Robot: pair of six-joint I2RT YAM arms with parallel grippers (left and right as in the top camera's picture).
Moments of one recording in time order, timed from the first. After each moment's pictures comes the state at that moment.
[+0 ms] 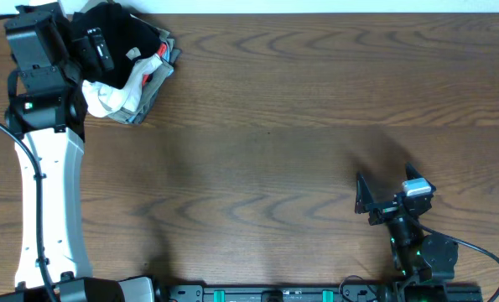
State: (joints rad) left arm 0.19 1.48 1.46 -0.52 -0.14 -0.04; right arm 0.02 0.01 0.01 -0.06 -0.19 0.02
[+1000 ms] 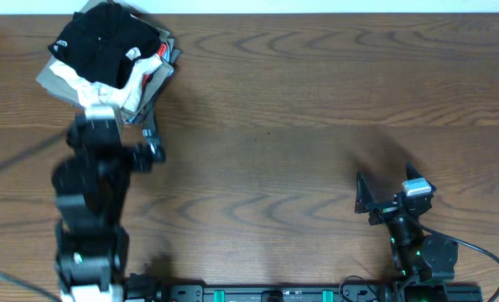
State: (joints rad) left arm 0.04 0.68 0.66 -0.21 0.08 -0.06; right arm 0.02 0.01 0.01 -0.06 -0.19 0.02
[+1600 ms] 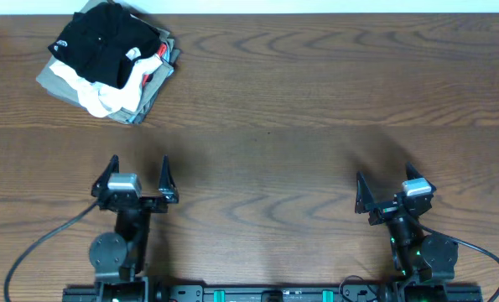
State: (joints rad) left arm 0.04 0.15 0.06 0.13 0.10 -0.08; right arm 0.02 0.01 0.01 -0.06 -0.19 0.02
